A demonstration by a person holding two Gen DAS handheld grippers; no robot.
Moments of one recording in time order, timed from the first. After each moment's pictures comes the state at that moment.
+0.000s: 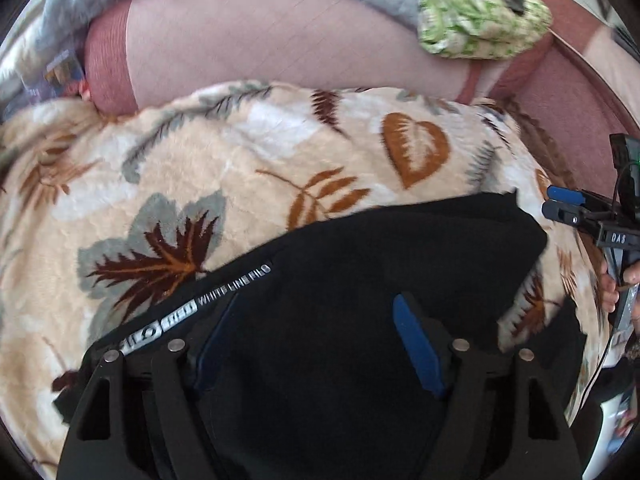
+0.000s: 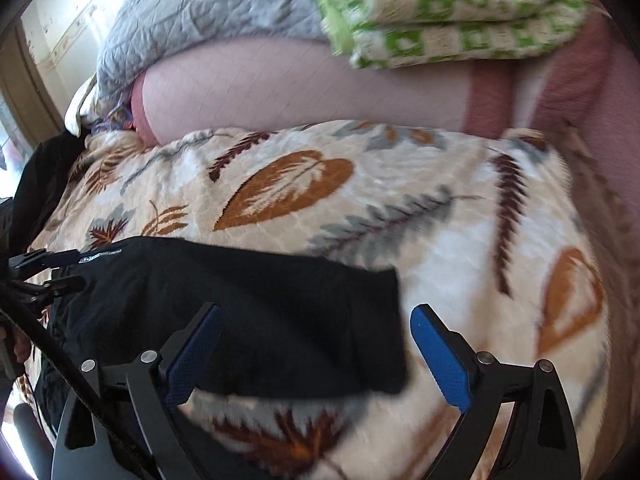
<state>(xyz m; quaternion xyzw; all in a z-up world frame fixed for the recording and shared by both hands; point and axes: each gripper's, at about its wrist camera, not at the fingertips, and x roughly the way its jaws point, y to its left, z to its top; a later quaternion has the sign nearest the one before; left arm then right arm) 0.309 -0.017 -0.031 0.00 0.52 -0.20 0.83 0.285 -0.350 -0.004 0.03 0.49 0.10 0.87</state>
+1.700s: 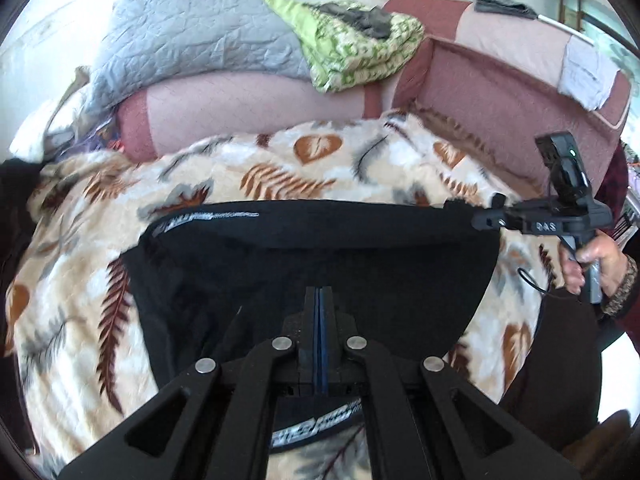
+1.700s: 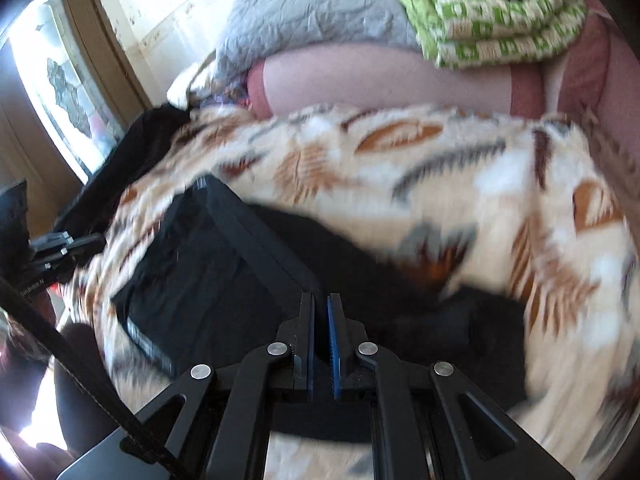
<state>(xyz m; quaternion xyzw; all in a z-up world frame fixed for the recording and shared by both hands) 0.041 0.014 0.049 0.06 0.40 -0.24 0.88 0.063 -0.295 0.020 0.06 0.45 0.20 0.86</state>
